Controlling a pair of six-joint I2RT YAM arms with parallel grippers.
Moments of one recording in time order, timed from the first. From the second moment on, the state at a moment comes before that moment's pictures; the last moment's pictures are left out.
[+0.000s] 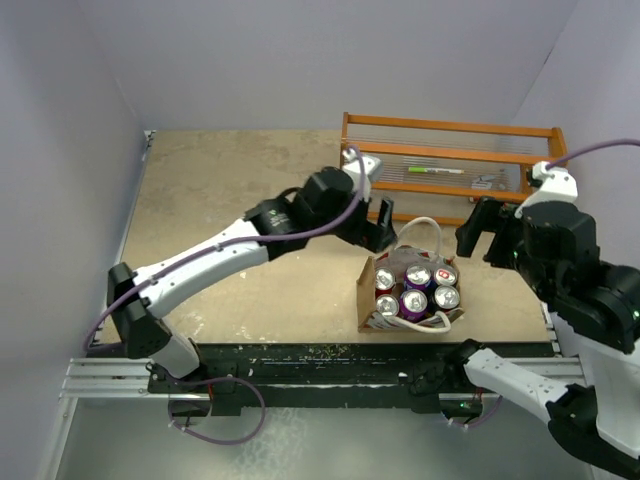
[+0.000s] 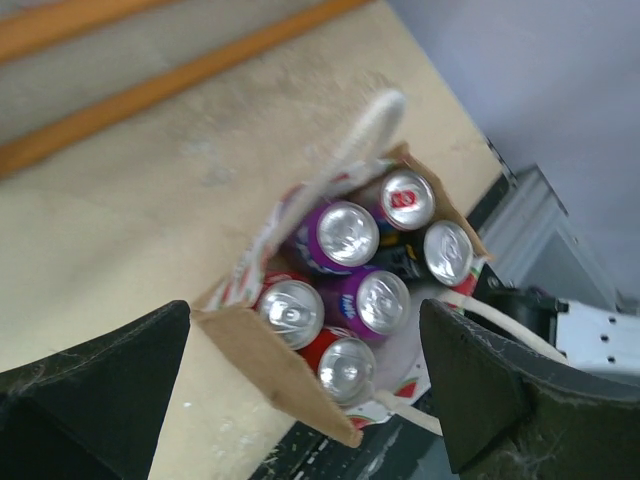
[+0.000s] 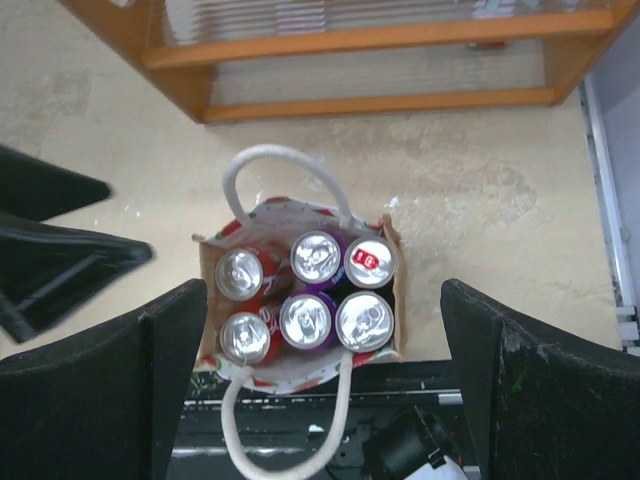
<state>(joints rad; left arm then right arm) -0.96 1.54 1.58 -0.50 -0.01 -0.47 0.57 0.95 1.75 -1.41 0.52 0.48</state>
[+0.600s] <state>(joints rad) -1.10 1.85 1.65 -0.38 0.06 -0.46 0.57 0.74 1.53 -1.37 0.34 0.43</state>
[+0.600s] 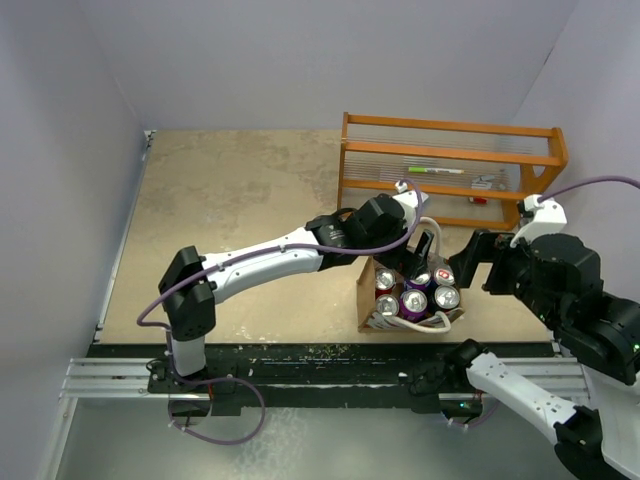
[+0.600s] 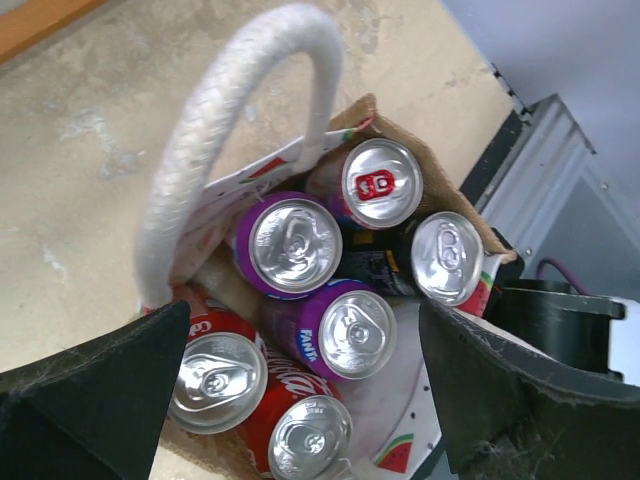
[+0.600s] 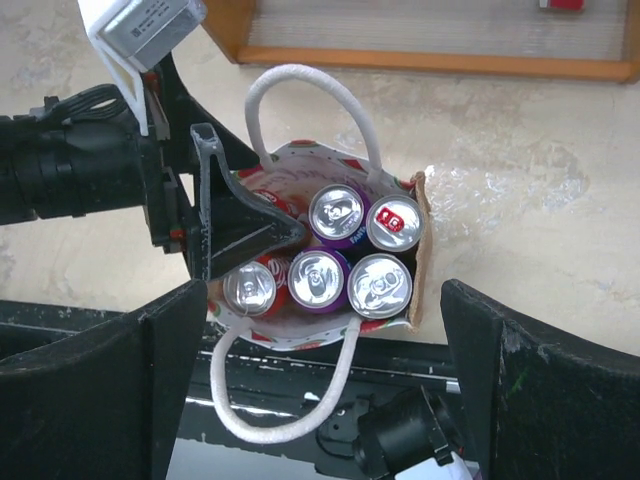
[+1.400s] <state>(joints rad) -1.09 1.63 1.42 -0.50 -0.10 -0.51 0.55 1.09 1.32 -1.02 0.34 0.16</state>
